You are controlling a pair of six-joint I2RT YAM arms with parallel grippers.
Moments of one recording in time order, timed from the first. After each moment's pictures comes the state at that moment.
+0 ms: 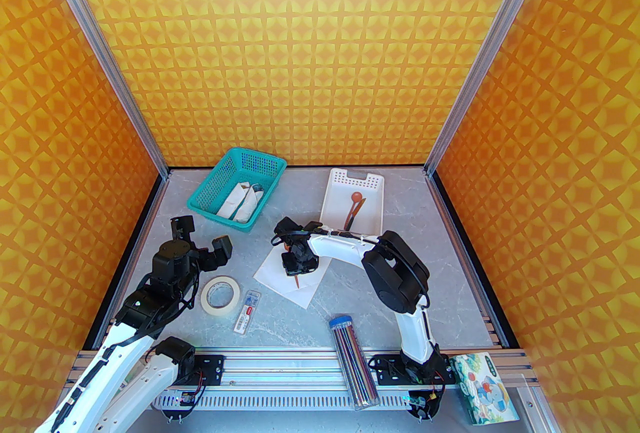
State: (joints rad) left arm -0.36 0.66 0.67 -0.46 -0.22 -0.43; right arm 0.81 2.04 1.44 -0.77 -0.10 0.54
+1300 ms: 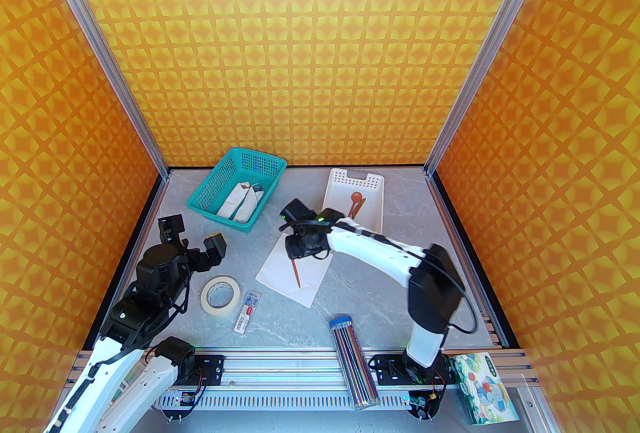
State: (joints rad) left arm -0.36 0.57 0.74 -0.51 -0.22 -0.41; right arm 0.78 1.76 1.51 -0.89 0.07 0.43
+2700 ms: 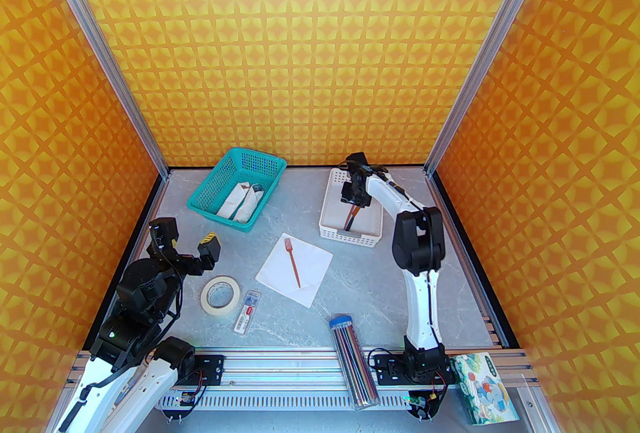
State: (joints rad) left arm -0.36 0.47 0.69 -0.41 -0.22 -0.20; right arm 0.21 2.29 2.01 -0.89 0.07 0.49
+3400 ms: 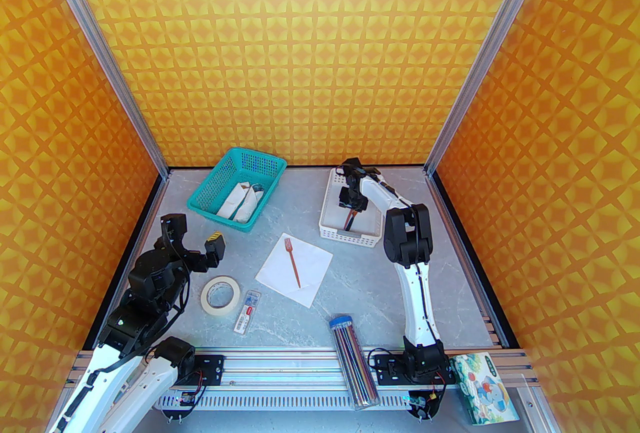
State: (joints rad) left arm -0.36 0.54 0.69 -0.40 -0.22 -0.17; right arm 0.21 2.42 2.08 -0.93 0.07 0.52
